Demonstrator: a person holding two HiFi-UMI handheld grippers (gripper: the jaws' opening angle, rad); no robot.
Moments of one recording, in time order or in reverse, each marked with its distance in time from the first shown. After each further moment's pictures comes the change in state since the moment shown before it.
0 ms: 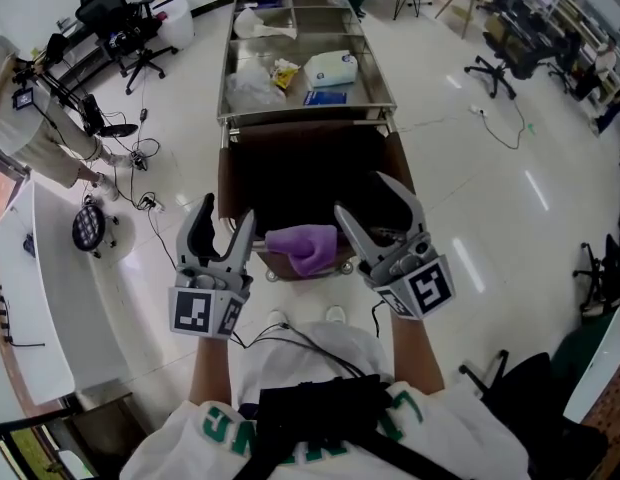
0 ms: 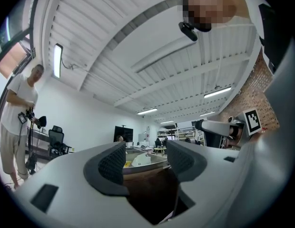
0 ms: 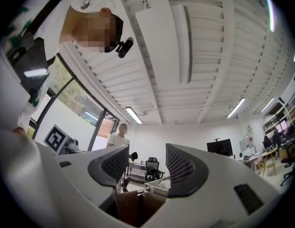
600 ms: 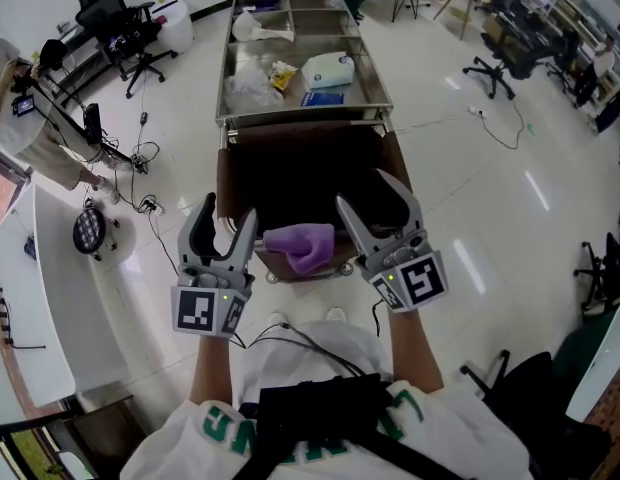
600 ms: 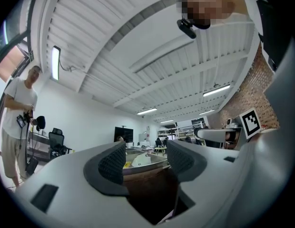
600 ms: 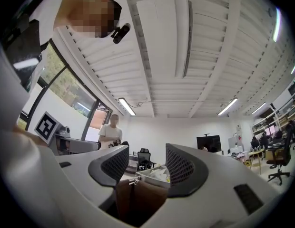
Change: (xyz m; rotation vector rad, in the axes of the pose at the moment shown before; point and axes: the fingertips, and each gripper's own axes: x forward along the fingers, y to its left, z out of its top) left arm -0.001 -0.008 0.005 0.027 -0.023 0.002; right arm -0.008 -0.015 -0.024 -0.011 0.102 -0.096
